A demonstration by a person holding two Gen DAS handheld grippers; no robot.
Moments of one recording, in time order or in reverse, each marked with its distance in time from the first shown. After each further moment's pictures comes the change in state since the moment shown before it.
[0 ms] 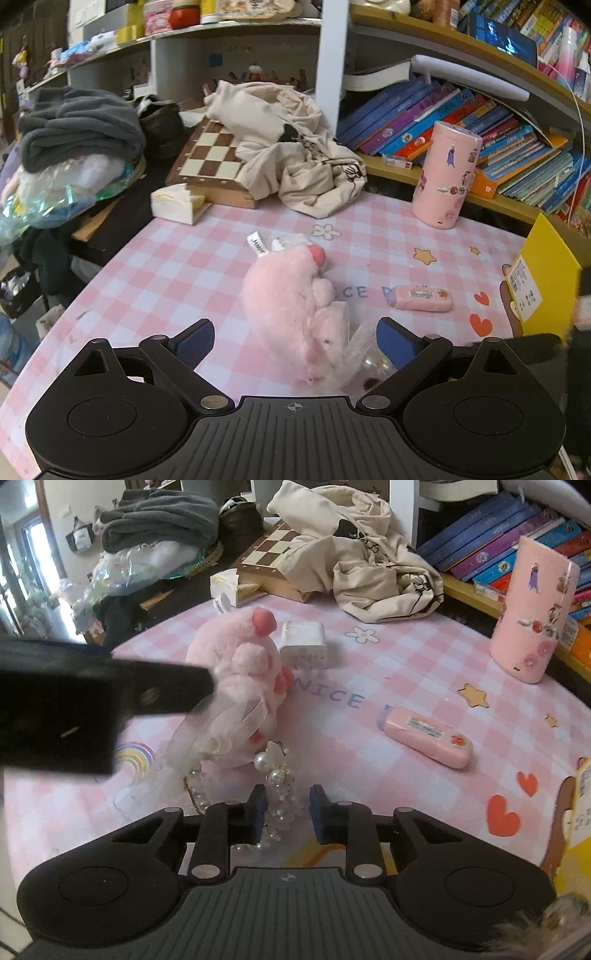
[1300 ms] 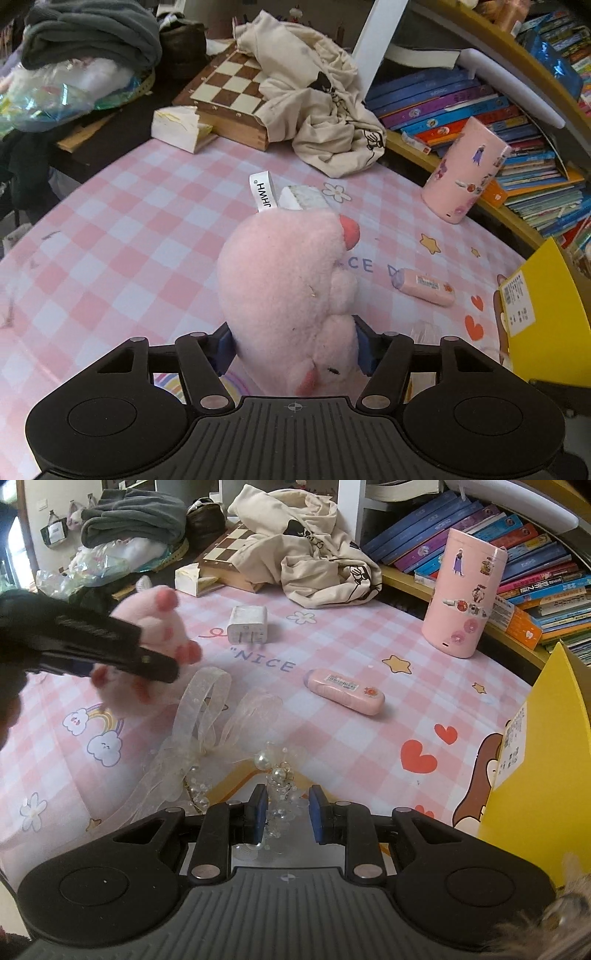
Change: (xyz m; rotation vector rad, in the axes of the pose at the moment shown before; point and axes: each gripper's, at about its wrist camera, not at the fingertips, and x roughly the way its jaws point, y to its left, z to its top) left arm 0.023 0.037 -0.013 -0.227 0.140 -0.107; right arm -0.044 -0.017 -0.034 0.013 0.005 -0.116
